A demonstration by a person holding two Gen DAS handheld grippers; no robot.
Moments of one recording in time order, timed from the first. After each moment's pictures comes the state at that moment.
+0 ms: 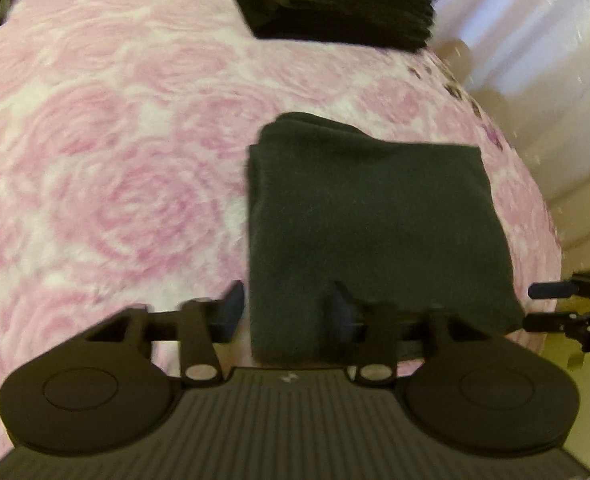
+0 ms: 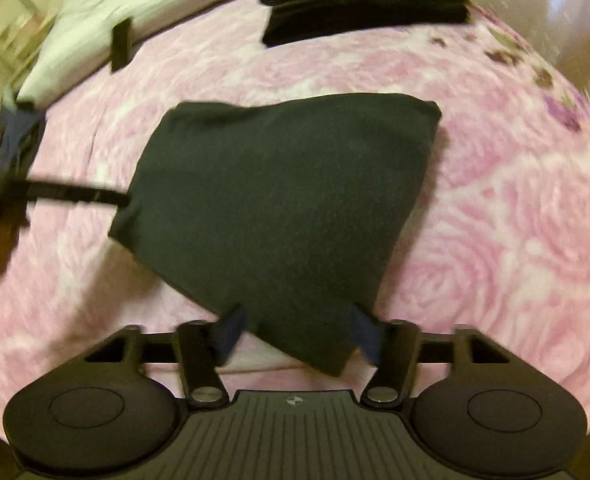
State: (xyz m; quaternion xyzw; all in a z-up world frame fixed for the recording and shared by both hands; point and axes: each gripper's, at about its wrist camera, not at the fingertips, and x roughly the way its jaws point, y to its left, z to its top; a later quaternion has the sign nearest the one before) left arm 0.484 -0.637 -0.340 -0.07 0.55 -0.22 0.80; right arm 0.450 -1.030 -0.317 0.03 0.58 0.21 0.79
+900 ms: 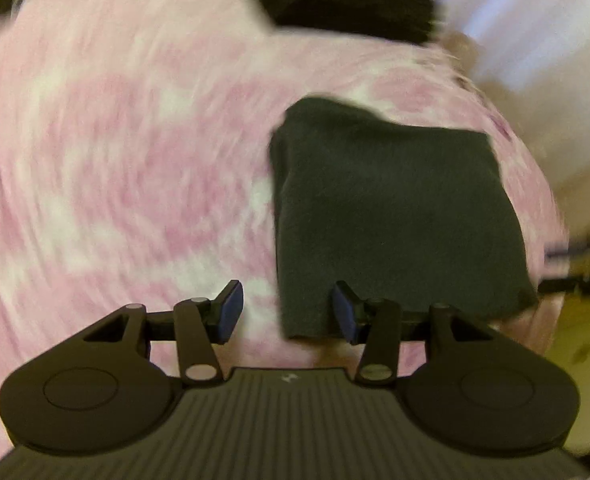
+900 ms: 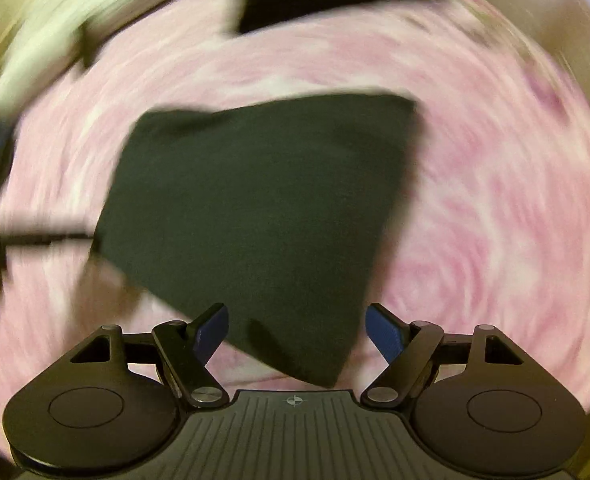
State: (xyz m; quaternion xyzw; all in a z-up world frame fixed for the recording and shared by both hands) left arm 0.468 -0.630 -0.336 0.01 0.52 -0.26 0.81; right arm 0.466 -1.002 -0.302 -0.06 0.59 0.23 0.78
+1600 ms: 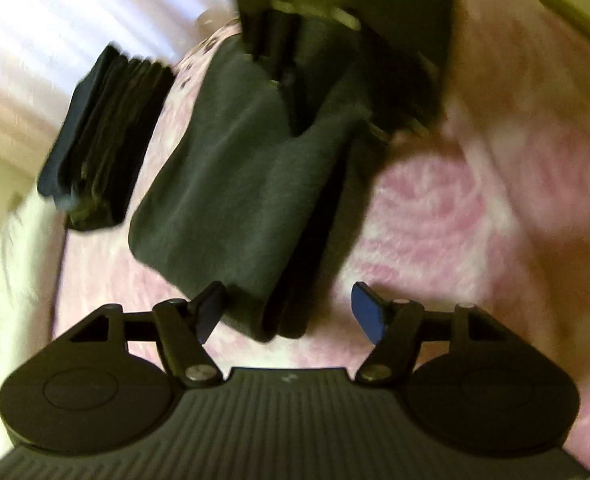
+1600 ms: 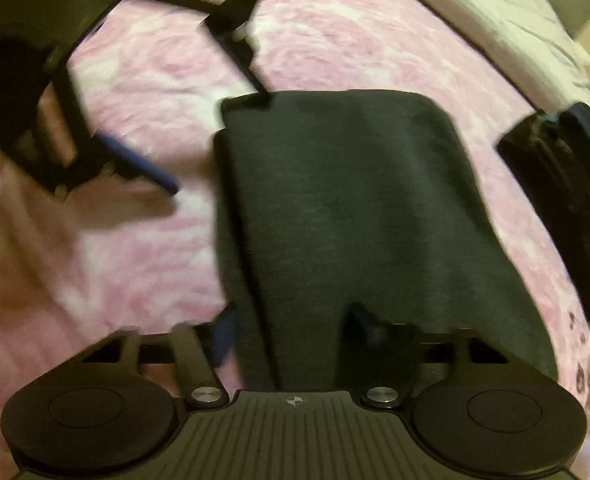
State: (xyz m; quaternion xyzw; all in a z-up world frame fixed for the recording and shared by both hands) left arm 0.355 -0.704 -0.403 0.52 0.21 -0.41 0.72; right arm 0.437 -0.882 -0.373 -0.41 0.42 0.41 0.70
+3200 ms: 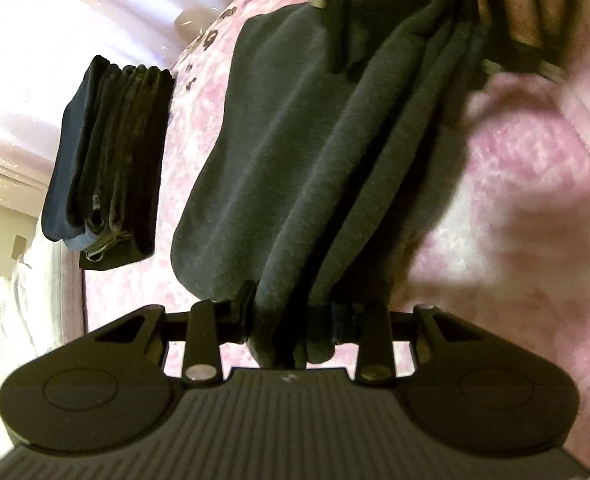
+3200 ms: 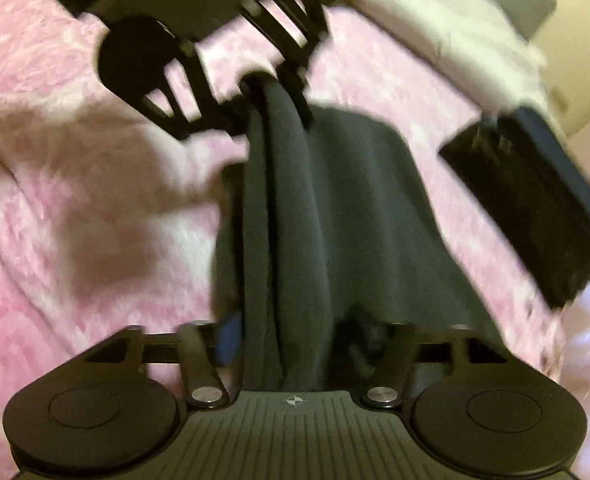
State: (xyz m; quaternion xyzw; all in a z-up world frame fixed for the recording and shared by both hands) left arm 0.438 -0.714 -0.390 0.57 0.20 -0.42 0.68; right arm 0.421 -0.897 -0.341 -0.43 0.33 0.40 0.74
